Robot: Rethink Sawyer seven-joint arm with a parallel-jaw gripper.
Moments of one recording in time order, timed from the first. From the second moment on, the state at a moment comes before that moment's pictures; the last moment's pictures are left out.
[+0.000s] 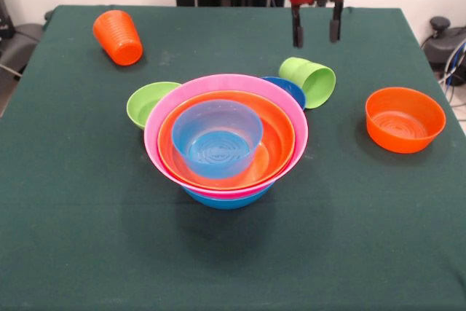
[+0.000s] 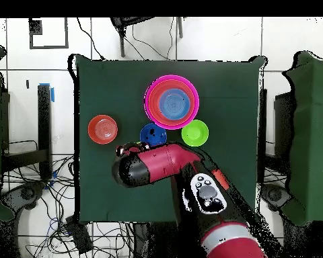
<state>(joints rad) -0.37 -0.71 0.35 1.90 -0.44 0.30 1.88</state>
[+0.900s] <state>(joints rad) -0.37 -0.58 0.34 1.76 -0.35 0.50 1.88</state>
